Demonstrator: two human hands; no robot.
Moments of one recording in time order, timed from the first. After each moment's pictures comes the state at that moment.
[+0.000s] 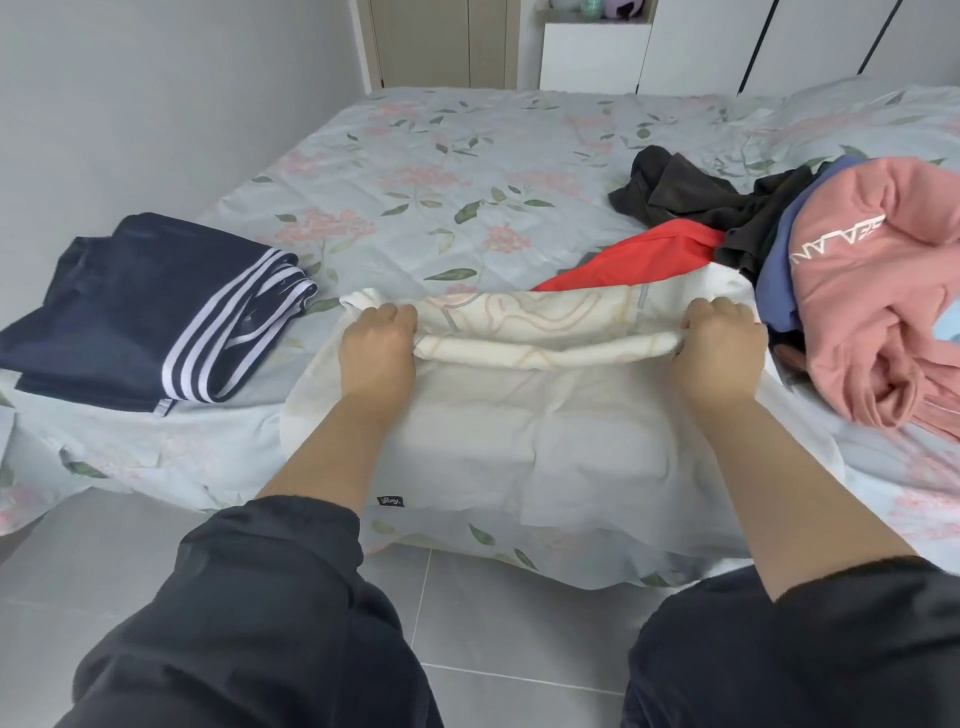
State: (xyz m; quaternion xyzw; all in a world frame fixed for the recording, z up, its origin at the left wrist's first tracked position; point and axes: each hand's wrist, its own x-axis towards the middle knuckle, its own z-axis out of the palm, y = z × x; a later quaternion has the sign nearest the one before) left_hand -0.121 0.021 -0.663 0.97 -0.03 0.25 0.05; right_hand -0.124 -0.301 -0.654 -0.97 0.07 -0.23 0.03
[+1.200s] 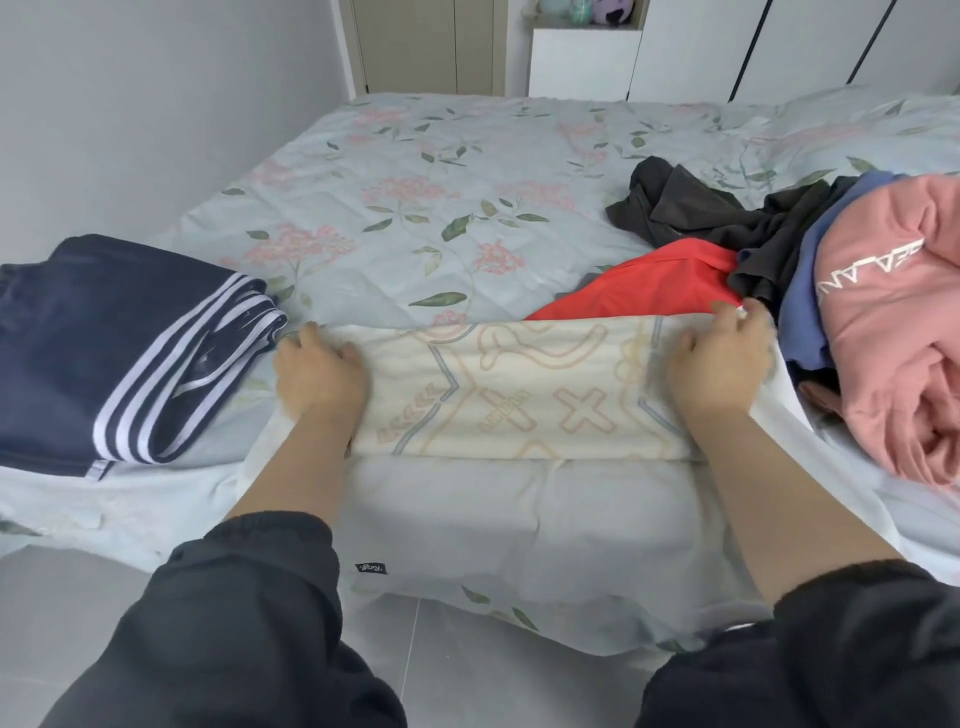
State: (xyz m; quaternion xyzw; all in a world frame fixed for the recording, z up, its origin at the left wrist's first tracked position) left_hand -0.054 0.058 -0.691 0.91 0.25 0.18 0.27; right_hand -0.055 -0.307 -0.682 -0.91 0.18 -0.31 0.20
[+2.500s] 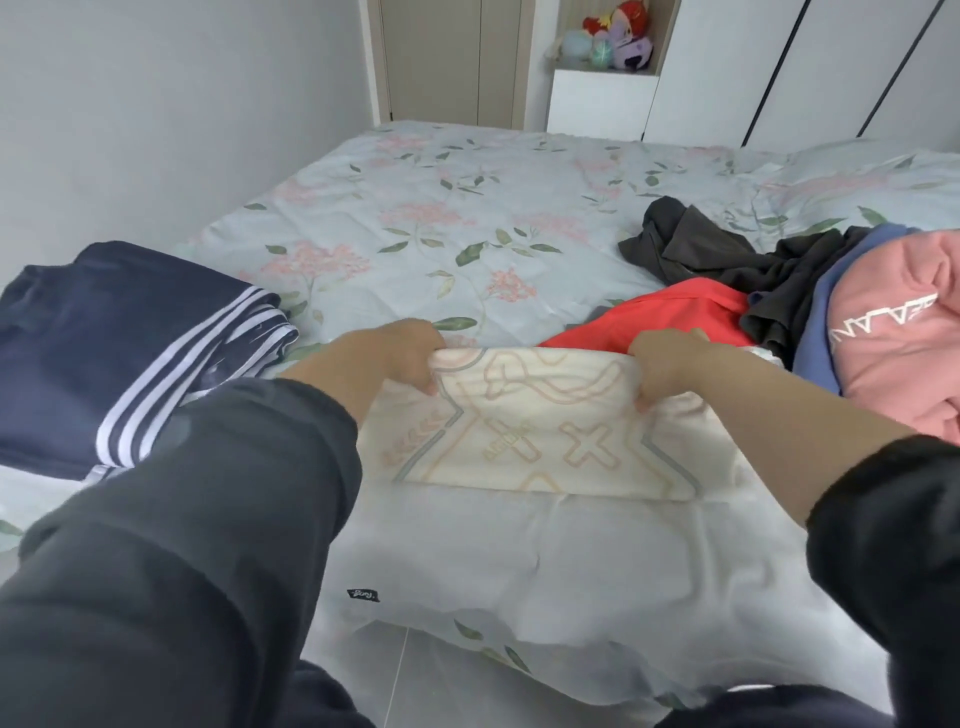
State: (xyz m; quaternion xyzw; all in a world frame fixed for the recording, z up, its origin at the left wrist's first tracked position) left_hand 0.001 0.021 -0.627 0.98 -0.13 -0.16 0.03; right_hand -0.003 -0.278 -0.616 -0.98 -0.06 0.14 -0.11
